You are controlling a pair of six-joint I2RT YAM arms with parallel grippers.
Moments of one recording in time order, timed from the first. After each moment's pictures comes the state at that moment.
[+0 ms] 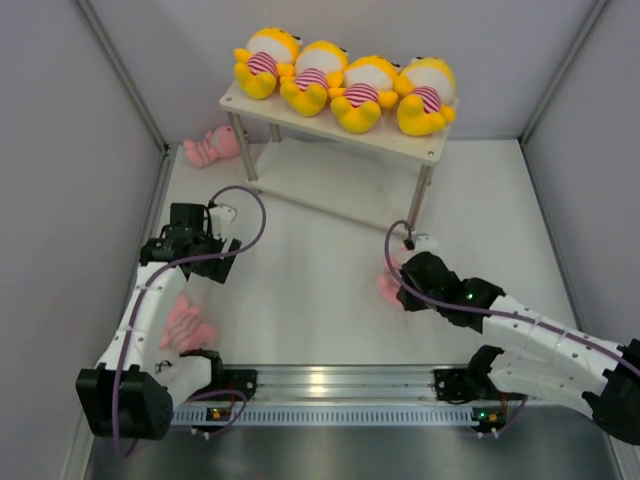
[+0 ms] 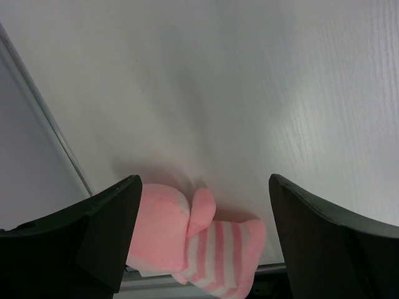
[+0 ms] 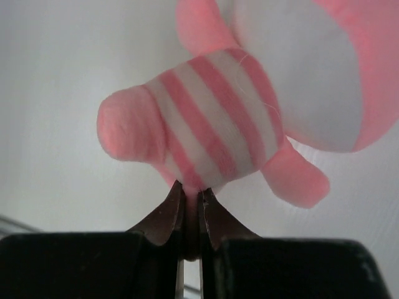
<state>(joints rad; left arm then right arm) -0.05 1.08 0.94 -0.86 -0.03 0.37 0.76 0.91 0.56 -0.52 0.28 0.59</state>
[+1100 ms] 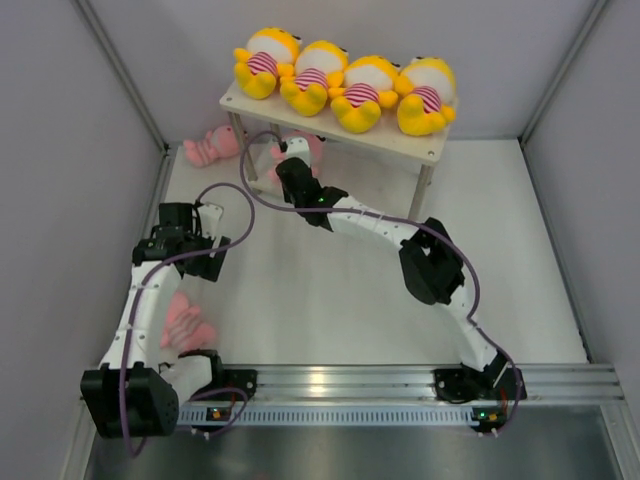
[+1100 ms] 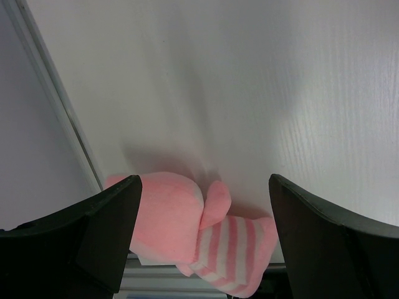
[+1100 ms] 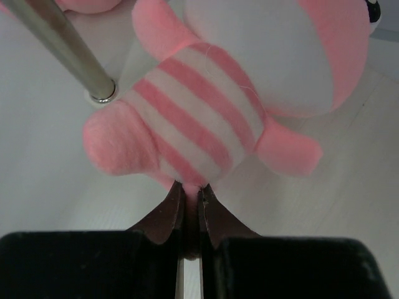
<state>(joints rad) 0.04 1.08 0.94 -0.86 -0.05 0.37 0.88 2.25 1.95 -0.14 0.50 0.28</state>
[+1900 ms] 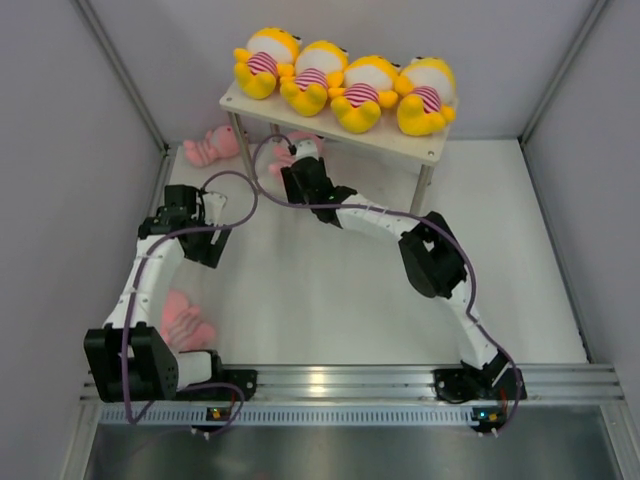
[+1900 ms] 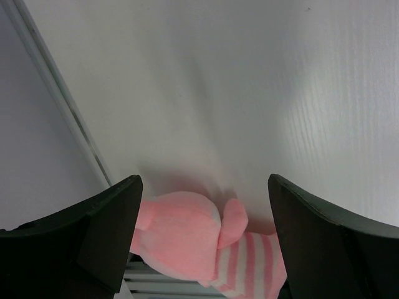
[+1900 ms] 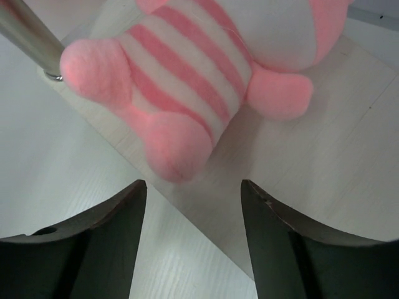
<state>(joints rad) 0.04 1.24 1.03 -0.84 -0.06 0.40 0.79 2.31 1.92 -0.08 0.37 0.22</state>
